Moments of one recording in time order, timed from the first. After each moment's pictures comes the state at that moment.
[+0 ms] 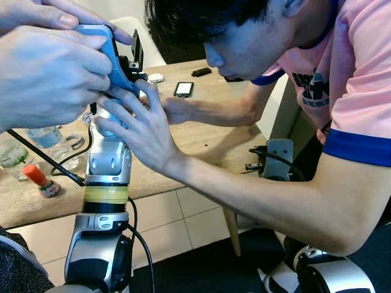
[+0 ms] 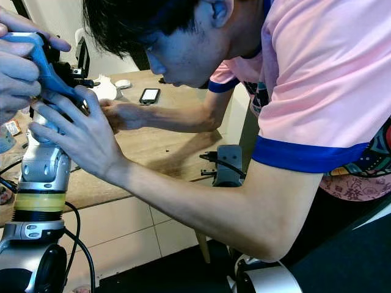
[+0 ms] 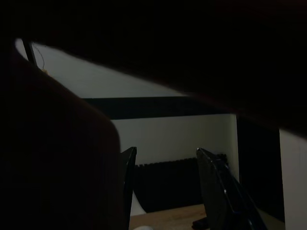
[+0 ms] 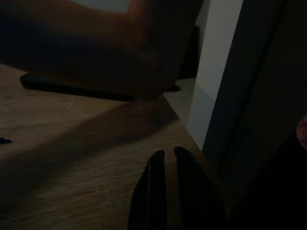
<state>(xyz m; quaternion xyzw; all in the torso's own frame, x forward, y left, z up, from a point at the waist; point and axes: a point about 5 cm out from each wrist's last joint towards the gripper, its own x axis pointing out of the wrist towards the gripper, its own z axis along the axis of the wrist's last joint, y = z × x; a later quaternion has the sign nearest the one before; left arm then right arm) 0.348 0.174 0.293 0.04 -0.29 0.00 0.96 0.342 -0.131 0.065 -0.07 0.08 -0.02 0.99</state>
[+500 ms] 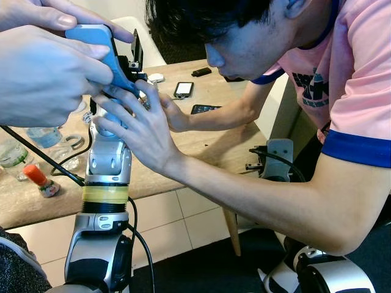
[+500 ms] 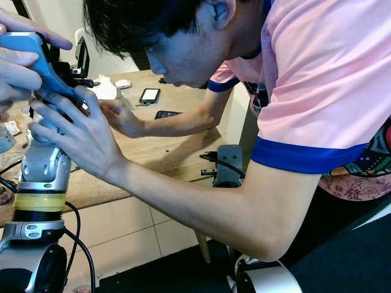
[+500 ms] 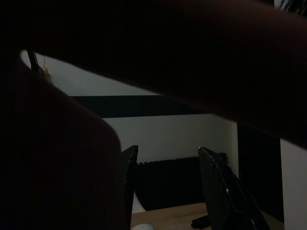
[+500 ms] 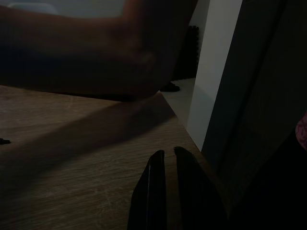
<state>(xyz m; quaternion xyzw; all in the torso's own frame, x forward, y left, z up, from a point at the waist) 0.348 0.174 0.293 0.04 -0.29 0.00 0.96 0.342 -0.131 0.065 -0.07 0.08 -0.02 0.99</state>
